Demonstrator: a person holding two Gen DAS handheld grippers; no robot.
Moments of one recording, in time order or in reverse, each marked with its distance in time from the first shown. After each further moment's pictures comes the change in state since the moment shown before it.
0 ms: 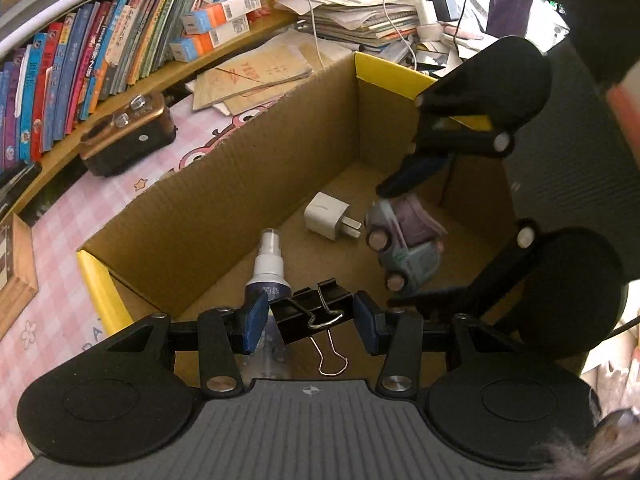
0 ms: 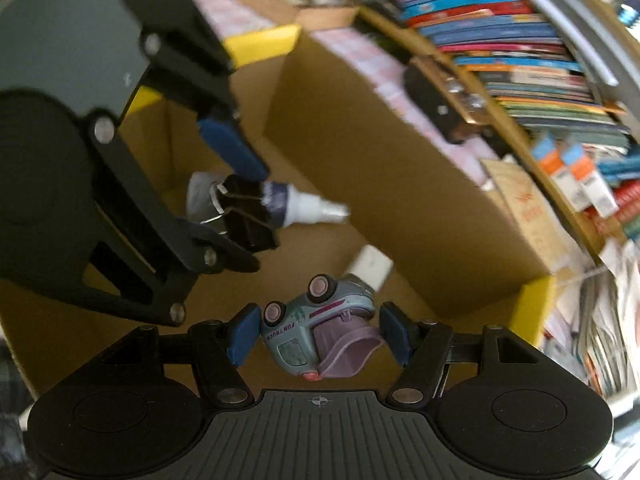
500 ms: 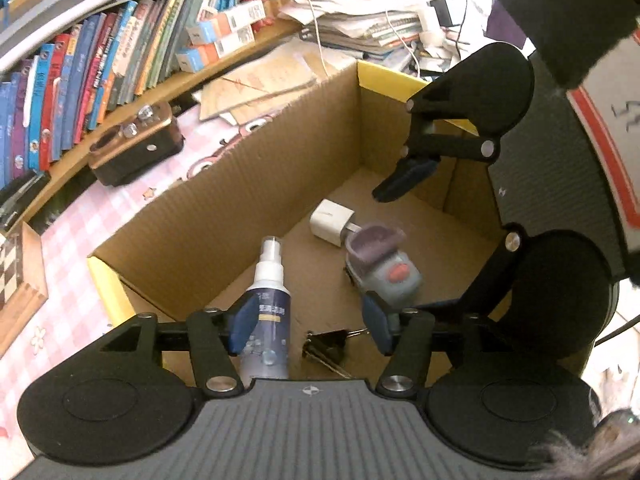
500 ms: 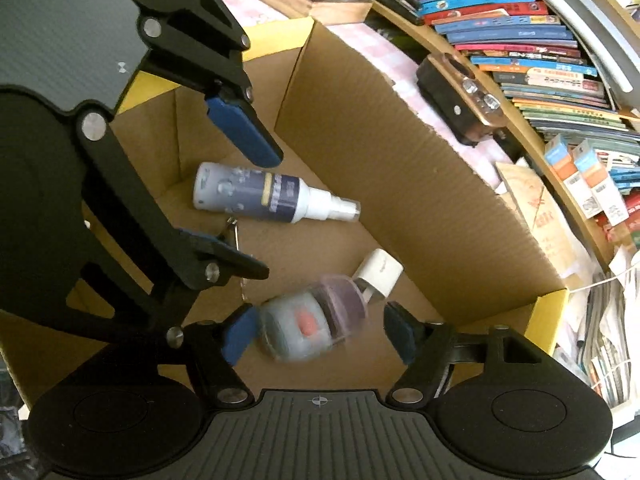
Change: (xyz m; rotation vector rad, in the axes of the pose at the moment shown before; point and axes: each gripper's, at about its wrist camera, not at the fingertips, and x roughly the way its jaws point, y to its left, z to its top) left arm -0.008 -0.001 -0.002 0.003 -0.041 0.027; right arm -0.001 -0.003 0.002 0.005 -0.023 -0.006
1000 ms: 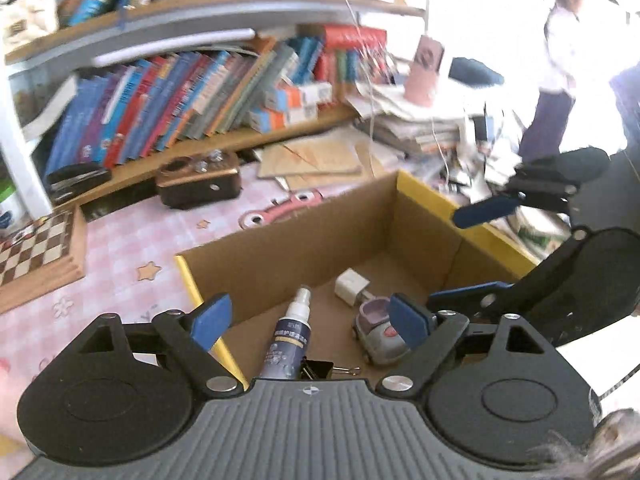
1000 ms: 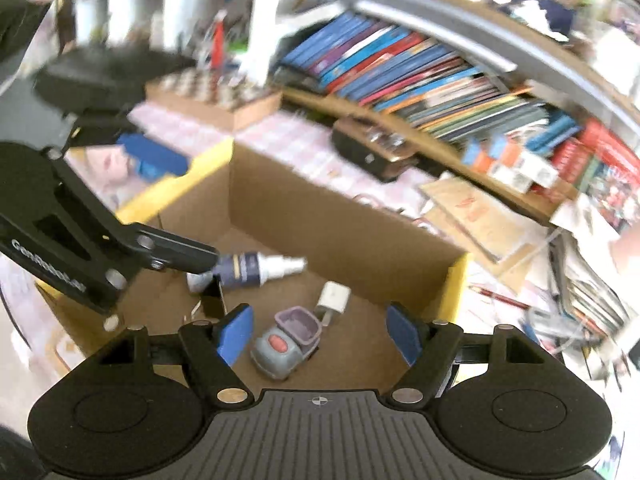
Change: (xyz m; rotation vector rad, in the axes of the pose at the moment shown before) left arm -0.074 0.019 -0.021 -0.265 -0.248 0.051; right arm -0.084 -0.031 -0.040 0.365 -0.281 -0.046
